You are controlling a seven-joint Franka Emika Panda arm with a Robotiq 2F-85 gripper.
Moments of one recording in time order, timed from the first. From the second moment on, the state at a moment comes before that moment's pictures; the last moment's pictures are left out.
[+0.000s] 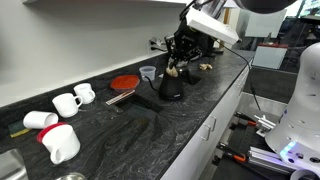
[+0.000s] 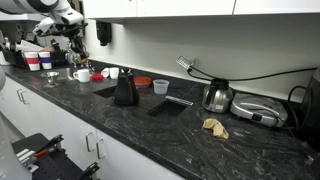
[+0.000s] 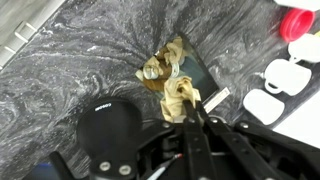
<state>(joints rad) 0.27 -0.61 0.26 -2.68 0.12 2.55 1.10</state>
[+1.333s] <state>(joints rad) 0.19 -0.25 0.42 -2.53 -0.06 2.66 1.05</state>
